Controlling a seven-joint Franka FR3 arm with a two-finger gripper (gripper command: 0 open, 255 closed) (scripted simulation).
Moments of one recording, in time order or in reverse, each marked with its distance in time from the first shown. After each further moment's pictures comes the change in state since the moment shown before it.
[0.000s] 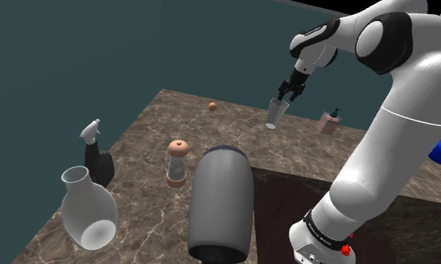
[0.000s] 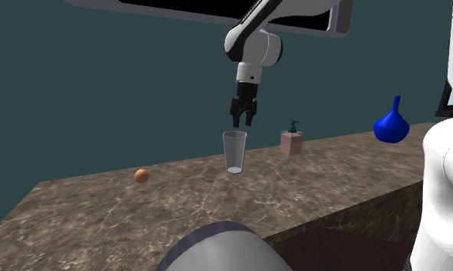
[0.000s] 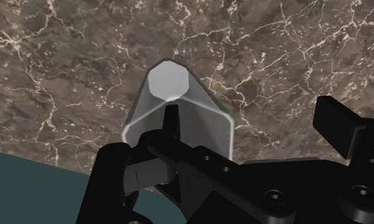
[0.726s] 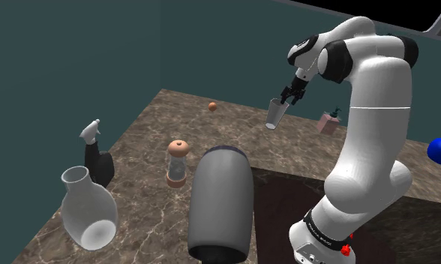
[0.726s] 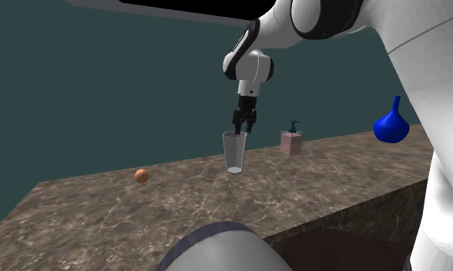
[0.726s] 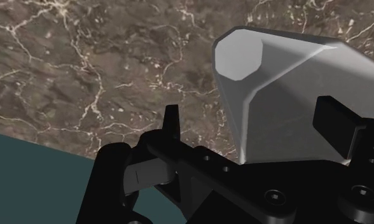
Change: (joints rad) arm -0.187 0.347 0.027 0.305 0.191 -0.046 -0.169
